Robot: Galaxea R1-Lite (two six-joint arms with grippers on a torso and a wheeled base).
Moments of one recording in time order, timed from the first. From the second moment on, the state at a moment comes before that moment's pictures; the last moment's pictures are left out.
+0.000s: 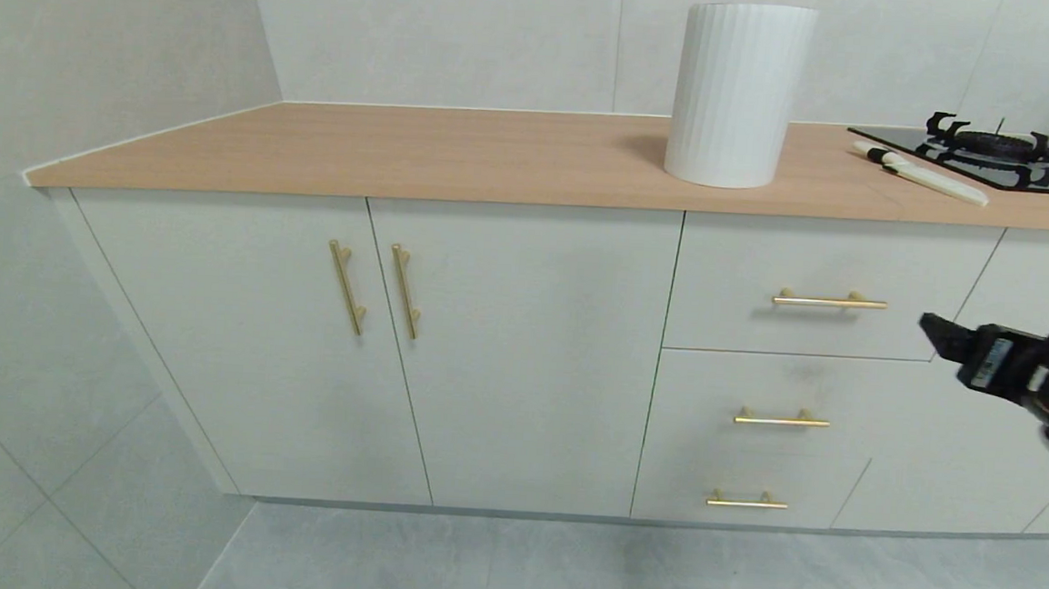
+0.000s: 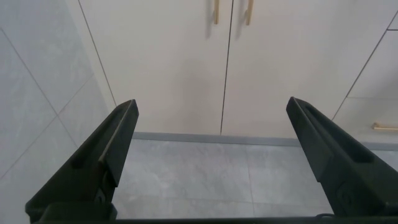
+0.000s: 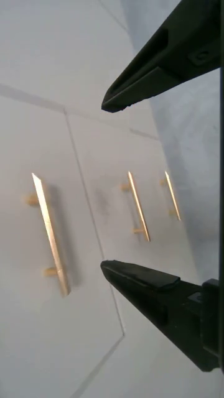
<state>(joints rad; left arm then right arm) 0.00 0.00 0.00 0.00 0.05 -0.01 0.13 1.42 -0.55 -0.77 -0.37 0.15</state>
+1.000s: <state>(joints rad) 0.00 0.00 0.00 0.00 0.05 -0.01 0.02 0.05 -0.19 0.02 -0.49 -0.18</state>
